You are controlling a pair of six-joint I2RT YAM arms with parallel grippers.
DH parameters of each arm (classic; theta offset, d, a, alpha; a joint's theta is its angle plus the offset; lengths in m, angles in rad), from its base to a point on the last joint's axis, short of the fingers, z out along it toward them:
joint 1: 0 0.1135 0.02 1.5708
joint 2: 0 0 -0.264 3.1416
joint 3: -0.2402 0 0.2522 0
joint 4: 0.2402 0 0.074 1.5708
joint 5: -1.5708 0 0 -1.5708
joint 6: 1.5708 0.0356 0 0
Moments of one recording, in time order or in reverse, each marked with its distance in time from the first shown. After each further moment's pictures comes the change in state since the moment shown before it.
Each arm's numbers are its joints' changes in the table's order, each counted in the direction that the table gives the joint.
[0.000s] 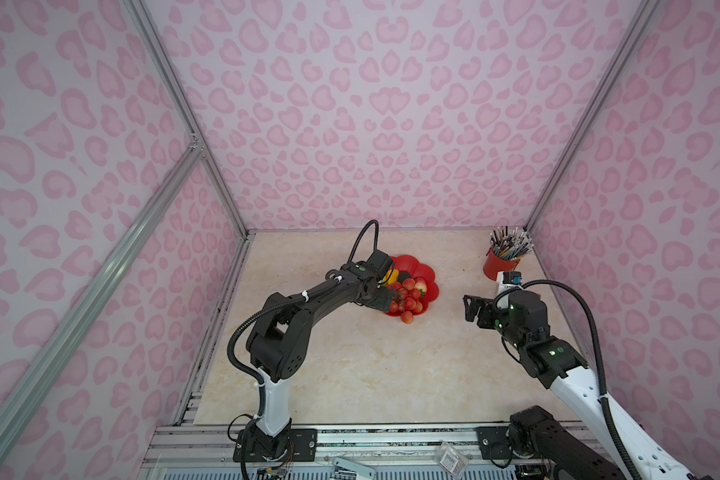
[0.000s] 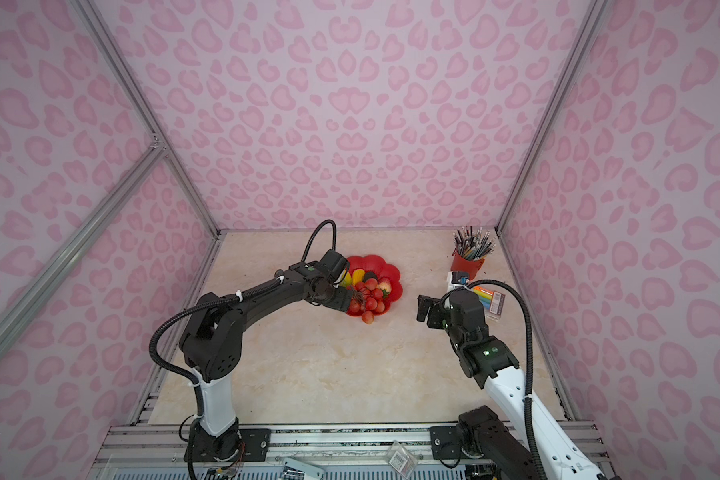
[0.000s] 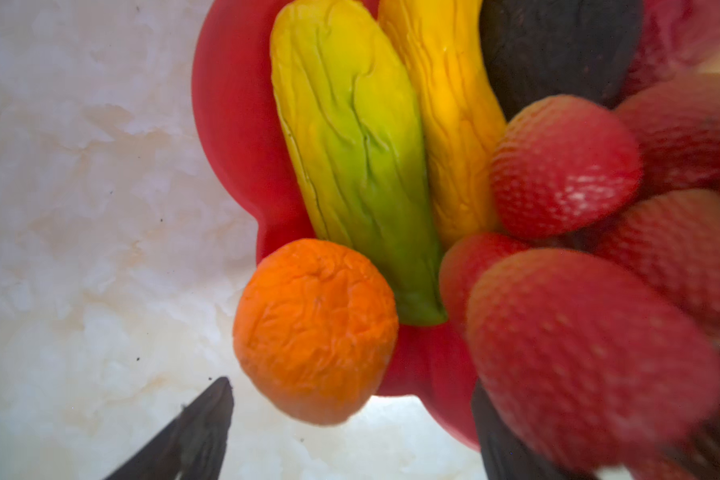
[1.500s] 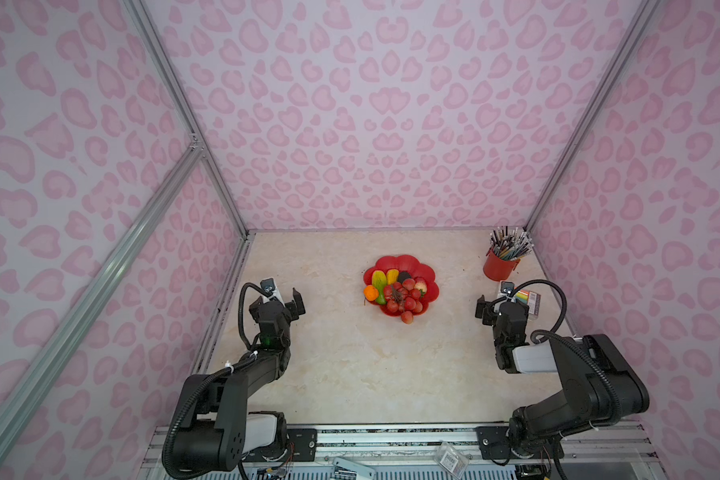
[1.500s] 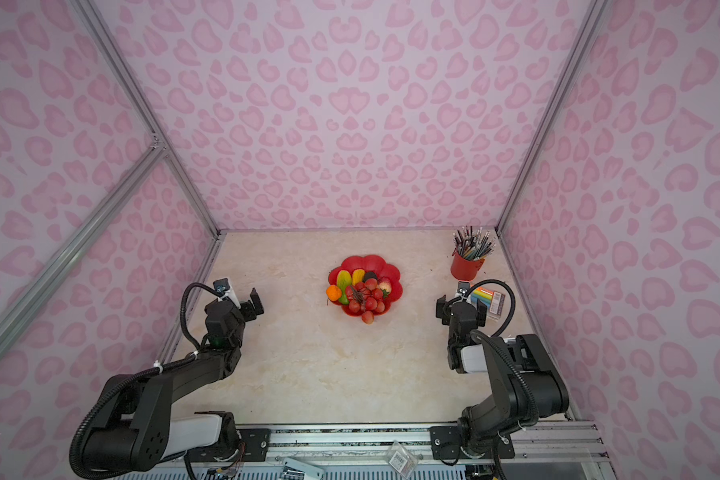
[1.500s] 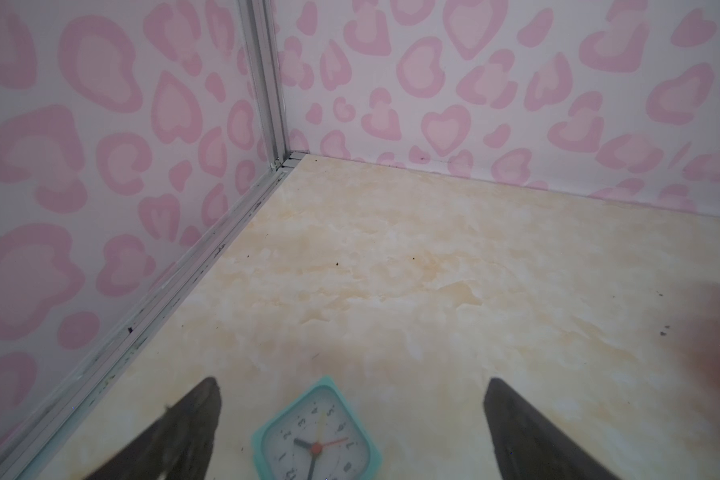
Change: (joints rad) left arm 0.586 0.623 1.151 -1.456 0.138 0.193; right arm -0.242 -0.725 0.334 -1.261 -0.216 -0.367
